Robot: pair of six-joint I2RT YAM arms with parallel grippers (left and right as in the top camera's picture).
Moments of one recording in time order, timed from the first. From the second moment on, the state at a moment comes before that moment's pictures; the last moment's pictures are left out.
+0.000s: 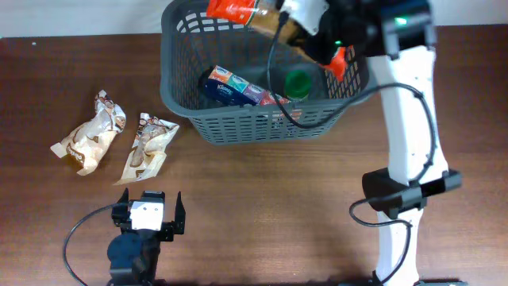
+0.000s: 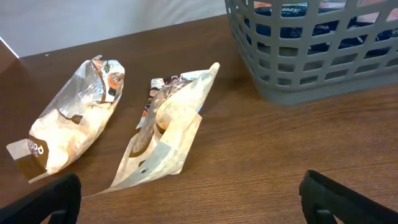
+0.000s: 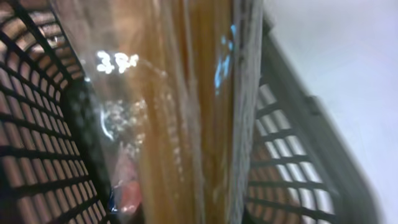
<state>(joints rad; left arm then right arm) 0.02 0.02 0.14 -0.47 0.00 0.18 0.29 2.23 2.80 -1.42 -0.35 -0.82</state>
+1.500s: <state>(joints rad) 0.02 0.02 0.14 -0.47 0.00 0.18 0.36 2.26 2.68 -1.23 -0.24 -0.62</state>
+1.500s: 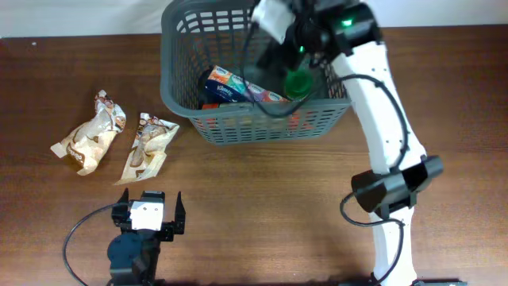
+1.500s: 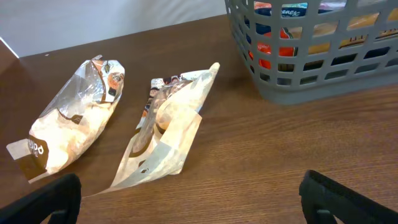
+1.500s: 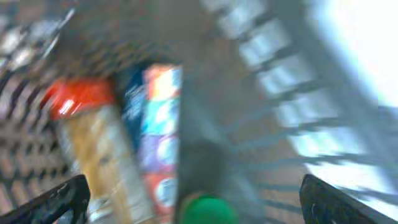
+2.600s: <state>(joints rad) 0.02 0.02 0.14 -0.47 0.00 0.18 -0.22 2.19 3.07 -1.54 0.69 0.25</state>
